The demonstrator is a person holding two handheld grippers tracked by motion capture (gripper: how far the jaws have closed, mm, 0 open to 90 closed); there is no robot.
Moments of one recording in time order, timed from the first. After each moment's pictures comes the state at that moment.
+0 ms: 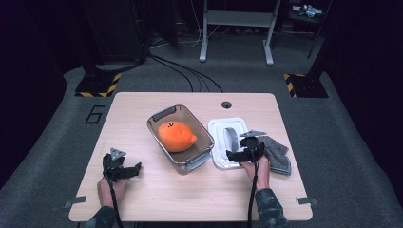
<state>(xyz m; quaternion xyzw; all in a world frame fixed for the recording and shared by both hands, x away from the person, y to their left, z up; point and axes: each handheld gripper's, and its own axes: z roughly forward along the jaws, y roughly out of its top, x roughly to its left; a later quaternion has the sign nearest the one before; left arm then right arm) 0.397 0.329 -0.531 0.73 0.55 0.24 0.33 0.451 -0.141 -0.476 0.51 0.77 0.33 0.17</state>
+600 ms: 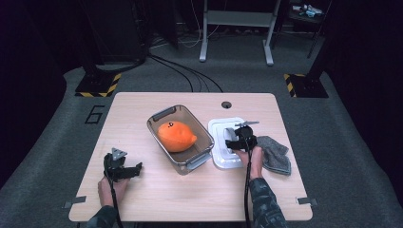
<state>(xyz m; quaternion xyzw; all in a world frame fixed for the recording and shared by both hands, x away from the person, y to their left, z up) 0.398 0.327 -0.531 0.74 0.54 0.25 0.33 0.497 -0.128 -0.483 0.54 0.76 0.31 0.17</state>
